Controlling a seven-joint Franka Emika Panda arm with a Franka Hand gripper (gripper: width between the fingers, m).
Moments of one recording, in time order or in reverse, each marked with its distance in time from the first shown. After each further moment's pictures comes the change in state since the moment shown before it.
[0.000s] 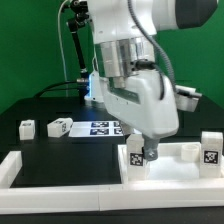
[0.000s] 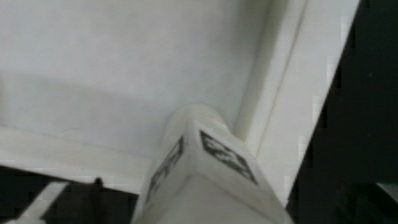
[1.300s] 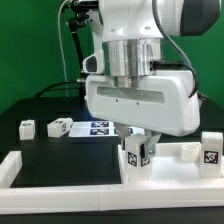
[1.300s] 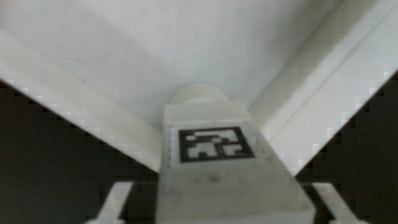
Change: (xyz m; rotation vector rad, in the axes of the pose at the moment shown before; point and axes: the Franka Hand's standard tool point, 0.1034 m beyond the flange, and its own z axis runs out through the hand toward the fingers) arm 0.003 0.000 0.001 -0.019 0.076 -0.230
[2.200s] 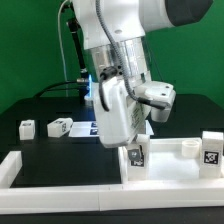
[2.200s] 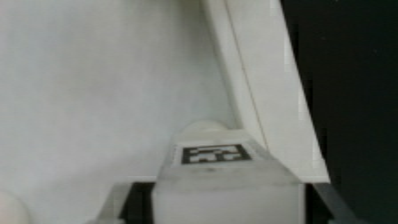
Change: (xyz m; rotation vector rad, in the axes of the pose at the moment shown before) arm -0.002 0.000 0.000 0.011 -0.157 0.927
